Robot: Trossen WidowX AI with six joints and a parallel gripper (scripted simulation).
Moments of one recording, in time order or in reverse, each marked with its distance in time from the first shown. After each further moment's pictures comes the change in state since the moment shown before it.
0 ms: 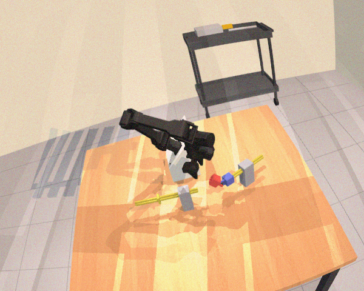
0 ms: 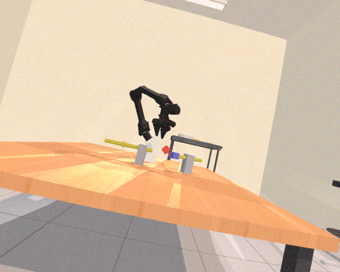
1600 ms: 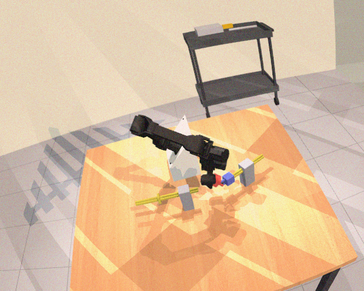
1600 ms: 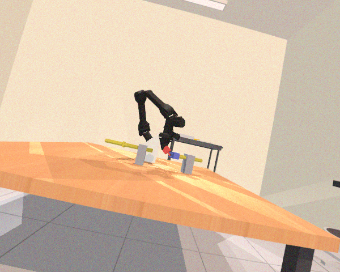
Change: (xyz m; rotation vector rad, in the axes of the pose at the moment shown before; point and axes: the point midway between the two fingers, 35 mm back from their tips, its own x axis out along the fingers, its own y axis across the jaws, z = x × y) arm 0.071 0.013 0.039 -0.193 0.036 0.068
